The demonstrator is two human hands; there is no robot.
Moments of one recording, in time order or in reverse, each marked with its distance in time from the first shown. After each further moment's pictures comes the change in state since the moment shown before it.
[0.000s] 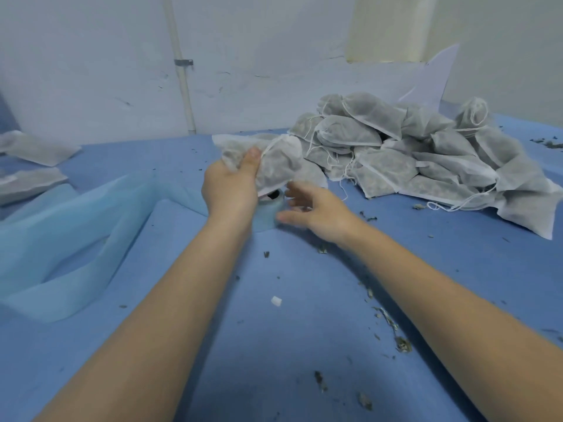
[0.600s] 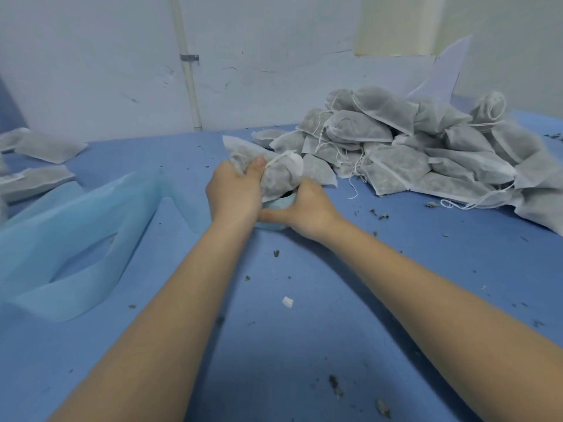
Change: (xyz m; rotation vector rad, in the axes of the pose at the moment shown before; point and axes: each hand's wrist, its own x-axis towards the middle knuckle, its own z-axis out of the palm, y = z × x) left_hand 0.018 -0.018 -0.007 0.354 0.009 0.091; right_hand 0.014 -0.017 0.030 -0.079 0.105 -0.034
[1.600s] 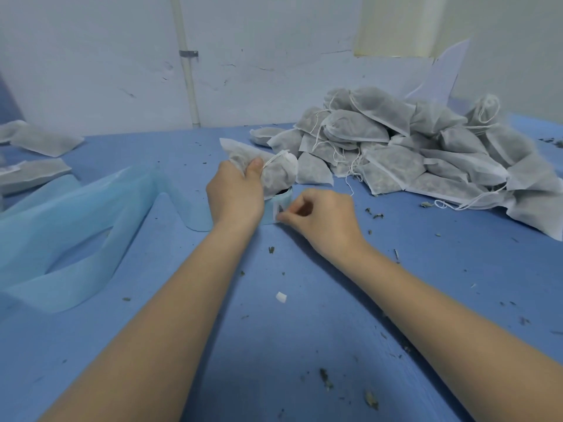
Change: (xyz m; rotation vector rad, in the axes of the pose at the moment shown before) left_hand -0.004 -0.006 0.008 0.159 0.058 0.022; right_hand -0.034 0.007 -0.013 -0.242 0.178 -0.070
